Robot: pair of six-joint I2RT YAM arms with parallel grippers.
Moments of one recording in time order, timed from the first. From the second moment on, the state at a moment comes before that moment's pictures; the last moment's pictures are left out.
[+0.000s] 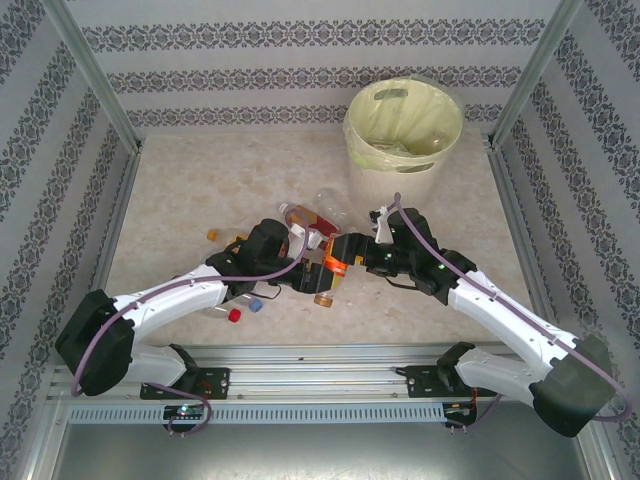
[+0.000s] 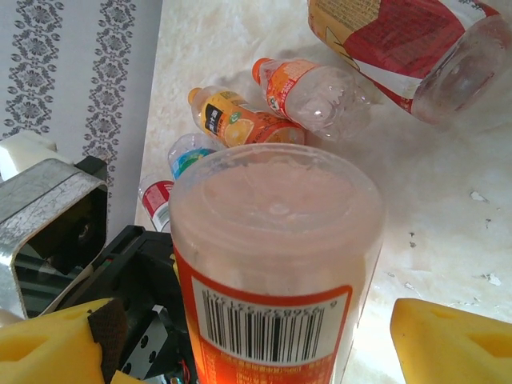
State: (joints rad) left arm -0.73 1.33 0.79 -0.09 0.57 -0.54; right arm 0.60 1.07 0.78 -0.33 -0.40 0.87
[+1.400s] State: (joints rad) left arm -0.74 1.29 0.80 -0.05 0.54 -0.59; right arm 0.60 1.05 0.82 -0.42 -0.32 0.83
